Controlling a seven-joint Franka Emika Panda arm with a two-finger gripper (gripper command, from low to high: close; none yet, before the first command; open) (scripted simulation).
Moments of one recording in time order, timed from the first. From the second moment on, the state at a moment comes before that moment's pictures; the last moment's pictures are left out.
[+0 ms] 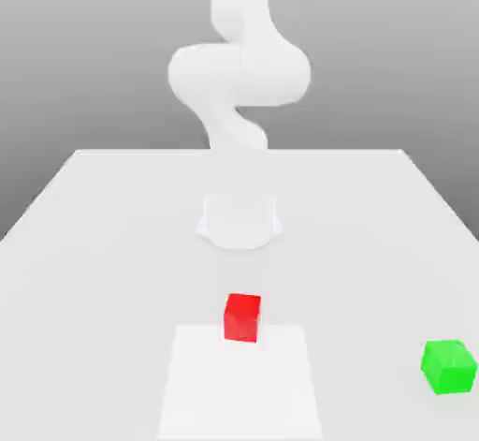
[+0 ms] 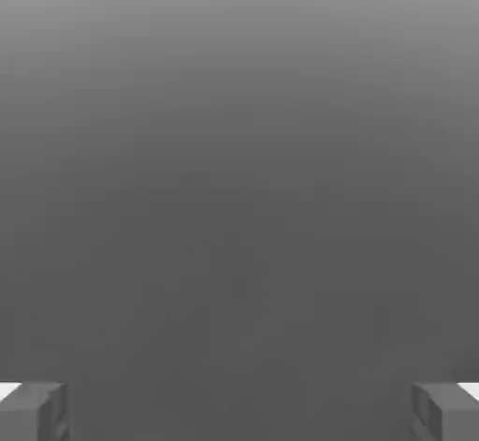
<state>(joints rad) 0.00 -0.75 0.03 -2.37 -0.01 2.35 0.82</state>
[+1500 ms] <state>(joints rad) -0.05 0.15 0.02 -2.95 -0.19 3.11 1.11</state>
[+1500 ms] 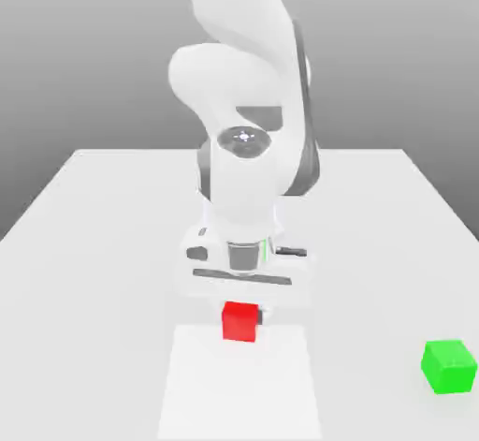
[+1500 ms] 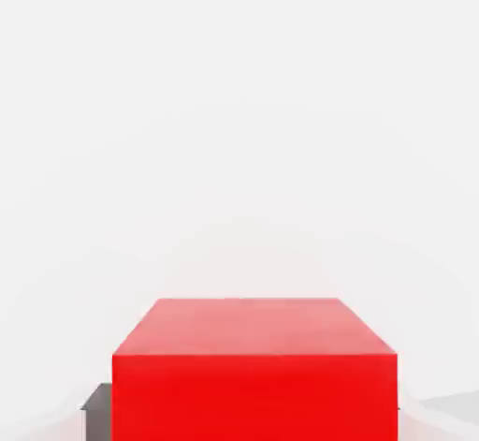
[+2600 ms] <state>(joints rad) 0.36 0.09 0.19 -2.53 0.00 2.61 0.67</state>
